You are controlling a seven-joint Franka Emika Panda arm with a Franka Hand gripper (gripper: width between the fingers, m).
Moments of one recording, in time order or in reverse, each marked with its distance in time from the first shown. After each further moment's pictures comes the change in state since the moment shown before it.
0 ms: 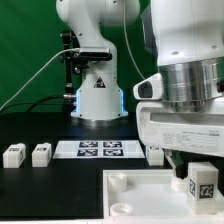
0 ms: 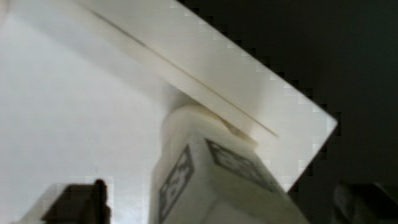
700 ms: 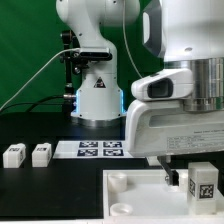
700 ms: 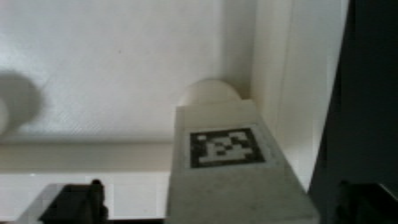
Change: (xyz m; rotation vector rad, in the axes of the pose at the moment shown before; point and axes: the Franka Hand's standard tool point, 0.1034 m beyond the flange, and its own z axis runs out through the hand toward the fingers) arm 0.003 -0.003 -0.003 -0.063 0.031 -0.786
